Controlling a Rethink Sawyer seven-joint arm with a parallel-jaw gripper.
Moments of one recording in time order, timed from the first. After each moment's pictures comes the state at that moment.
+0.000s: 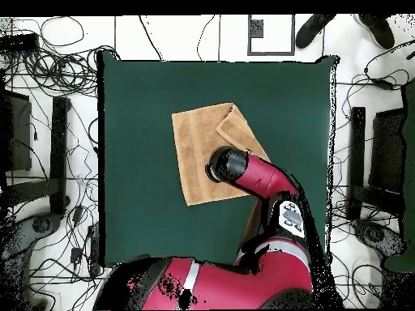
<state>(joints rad) -0.13 -0.33 -0.19 1.56 0.26 0.41 2.20</state>
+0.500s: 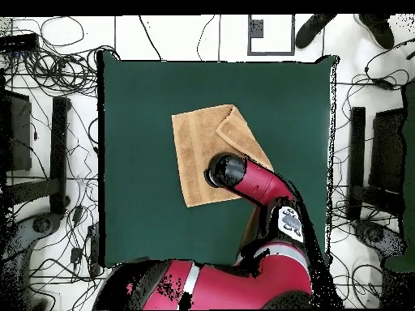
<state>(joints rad) -0.13 -0.34 -0.19 1.60 0.27 0.37 2.20</state>
